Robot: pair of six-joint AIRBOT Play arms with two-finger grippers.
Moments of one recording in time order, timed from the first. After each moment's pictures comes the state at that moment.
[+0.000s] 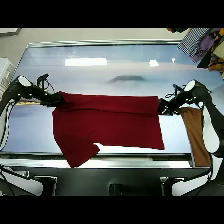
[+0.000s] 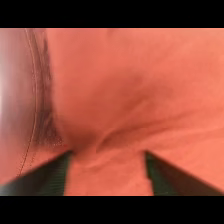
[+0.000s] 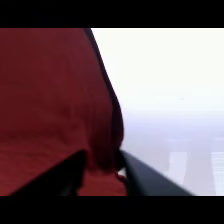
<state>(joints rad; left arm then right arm) 0.13 -1.77 1.52 1.13 -1.25 -1.36 -0.16 -1.75 1.43 -1.22 1.33 1.61</state>
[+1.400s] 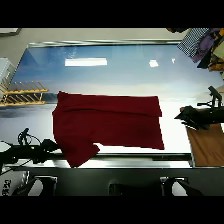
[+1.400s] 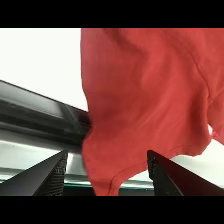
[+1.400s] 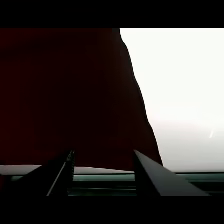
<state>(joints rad) 0.46 -0.76 0.34 0.95 -1.30 -1.55 -0.43 -1.08 1.04 -1.09 1.44 1.47</state>
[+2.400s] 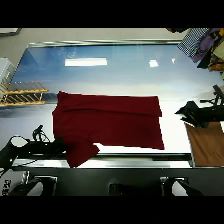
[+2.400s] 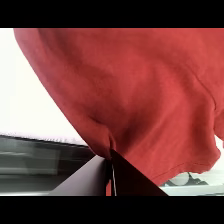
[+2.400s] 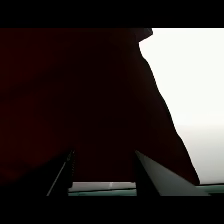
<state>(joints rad) 0.19 -0.92 0.33 0.89 -1.07 -1.57 -0.47 -1.09 1.05 -0.98 1.41 1.57</state>
